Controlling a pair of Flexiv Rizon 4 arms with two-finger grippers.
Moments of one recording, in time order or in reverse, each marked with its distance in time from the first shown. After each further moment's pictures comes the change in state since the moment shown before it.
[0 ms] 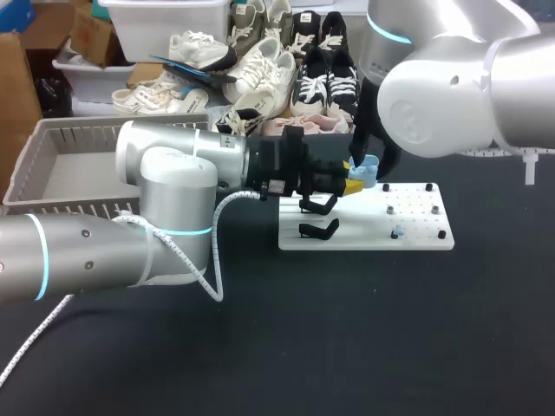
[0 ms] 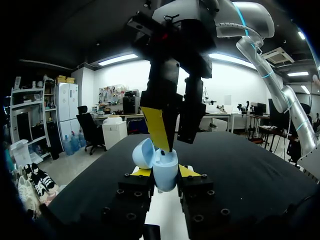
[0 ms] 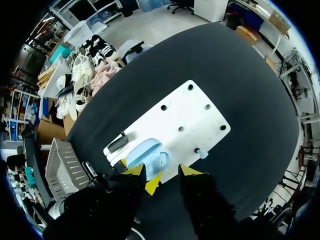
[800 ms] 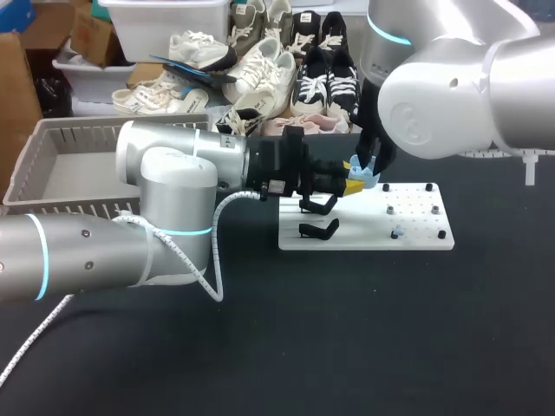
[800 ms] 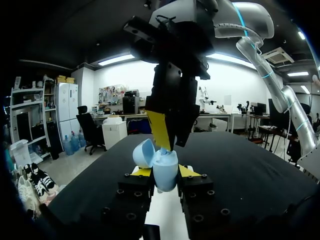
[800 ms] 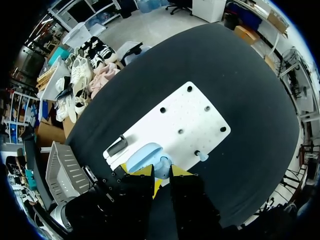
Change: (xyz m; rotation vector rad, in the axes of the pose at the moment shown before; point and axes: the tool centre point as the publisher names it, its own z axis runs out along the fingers) left arm 0.000 0.000 0.000 0.001 0.000 0.000; right arm -0.007 0.001 0.005 -0.001 -0.006 0.019
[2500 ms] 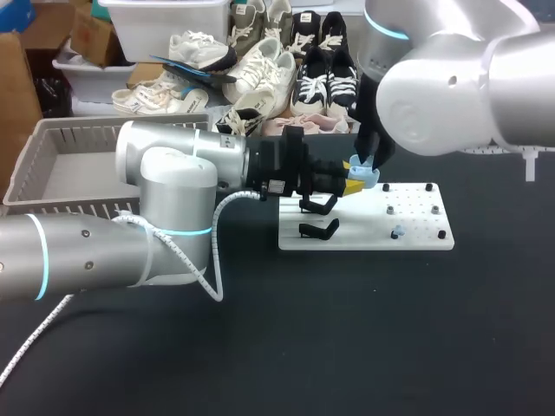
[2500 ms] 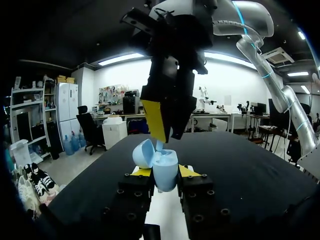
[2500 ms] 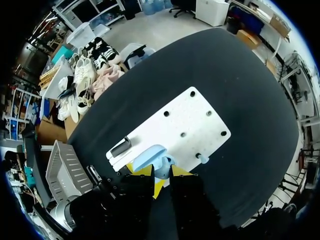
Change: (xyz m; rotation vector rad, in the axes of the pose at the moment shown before) left arm 0.000 0.000 0.000 -0.001 0.000 0.000; right arm -0.004 0.005 -0.008 -0.004 -0.025 -0.026
